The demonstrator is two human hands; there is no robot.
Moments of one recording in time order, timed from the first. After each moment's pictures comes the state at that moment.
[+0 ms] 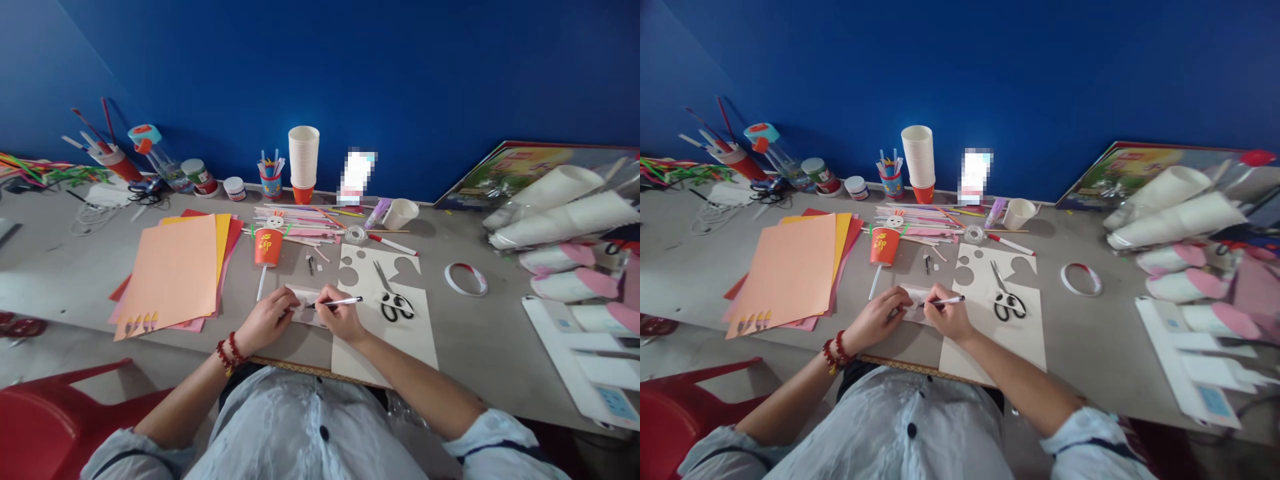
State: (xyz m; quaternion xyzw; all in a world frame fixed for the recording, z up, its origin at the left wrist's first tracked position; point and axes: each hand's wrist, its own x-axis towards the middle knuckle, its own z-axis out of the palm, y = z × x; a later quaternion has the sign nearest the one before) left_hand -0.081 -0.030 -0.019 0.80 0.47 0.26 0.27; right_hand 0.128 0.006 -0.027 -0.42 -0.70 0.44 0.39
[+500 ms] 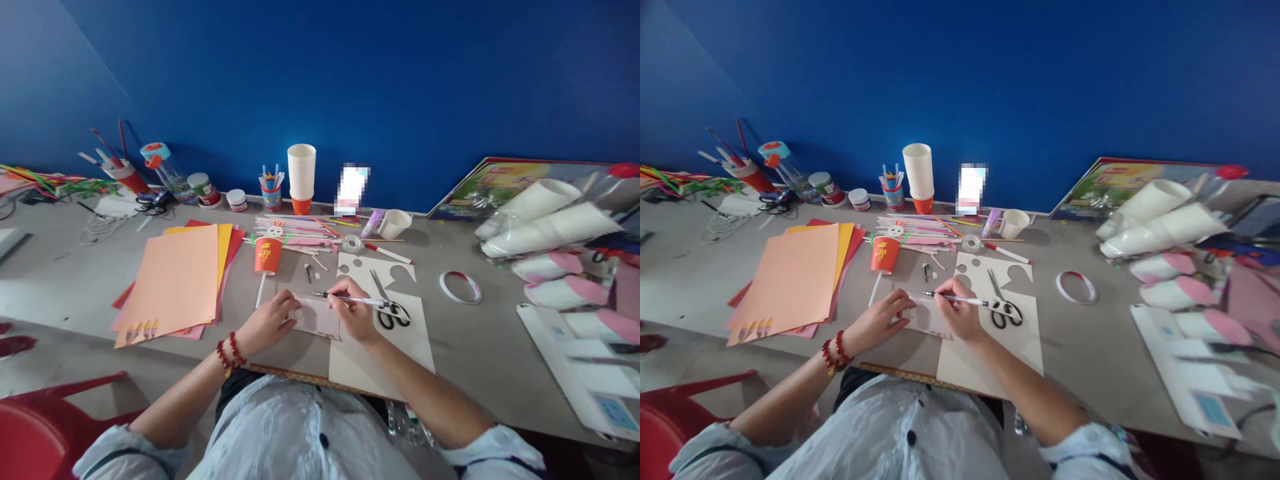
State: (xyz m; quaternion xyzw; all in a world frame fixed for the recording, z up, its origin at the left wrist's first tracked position) left_hand -0.078 -0.023 -0.007 0.81 0.49 0.17 0.27; right_hand 0.146 0.017 0.002 -0.42 -0.67 0.40 0.46
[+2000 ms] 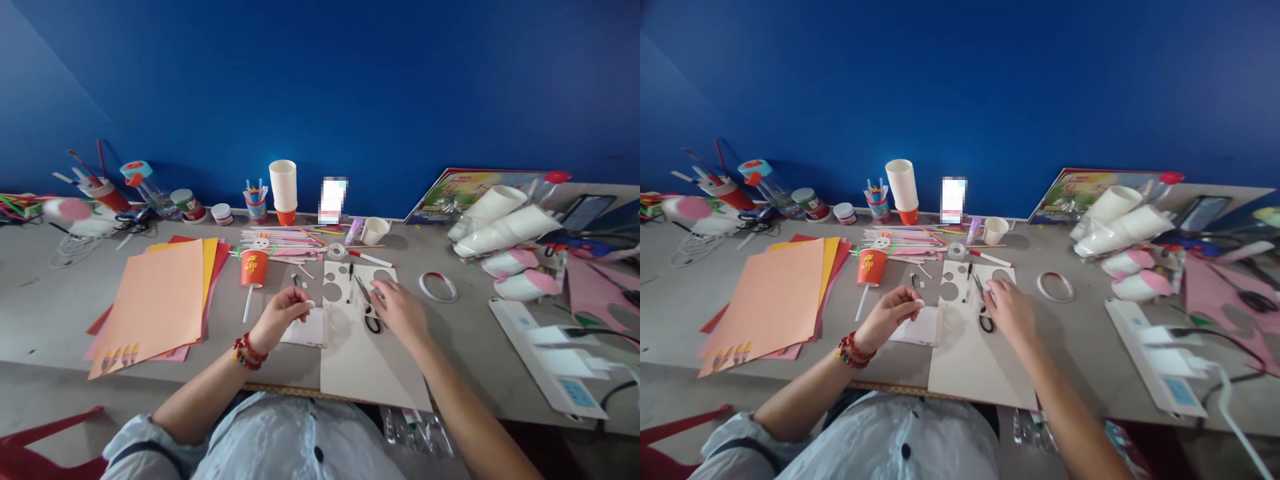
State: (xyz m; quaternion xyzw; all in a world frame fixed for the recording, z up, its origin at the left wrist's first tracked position) left_hand -0.016 0.010 0.013 0.38 0.41 0.45 0.70; right_hand 0.268 0.041 0.002 -0.58 -0.80 -0.03 0.17
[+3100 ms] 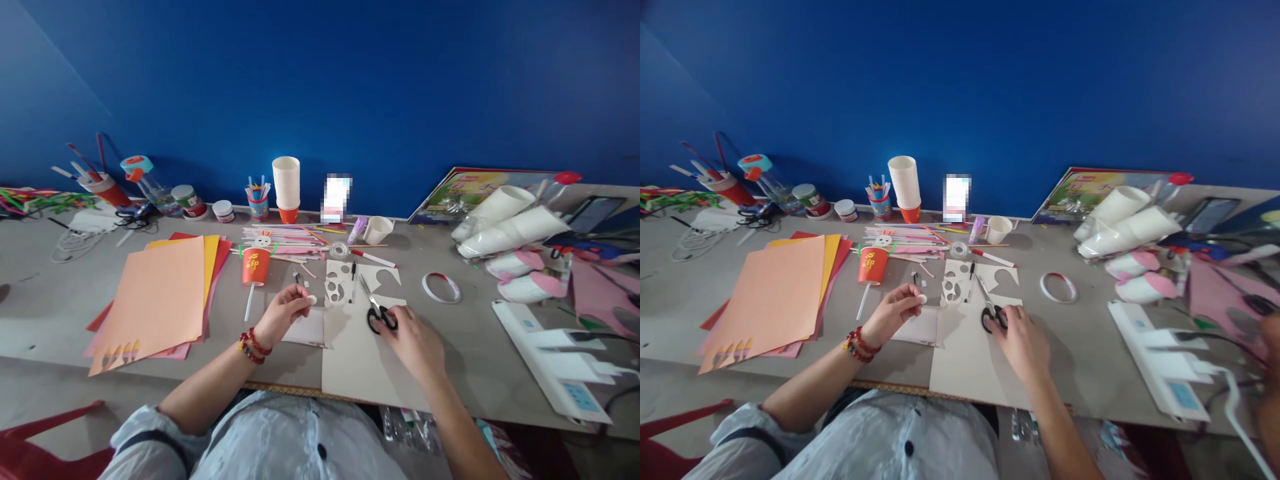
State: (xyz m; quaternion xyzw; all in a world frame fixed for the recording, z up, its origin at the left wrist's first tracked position) left_hand -0.015 0.017 -0.001 0.32 0.40 0.47 0.72; right_hand 0.278 -0.013 -0.011 -0.64 -0.75 -0.05 0.13
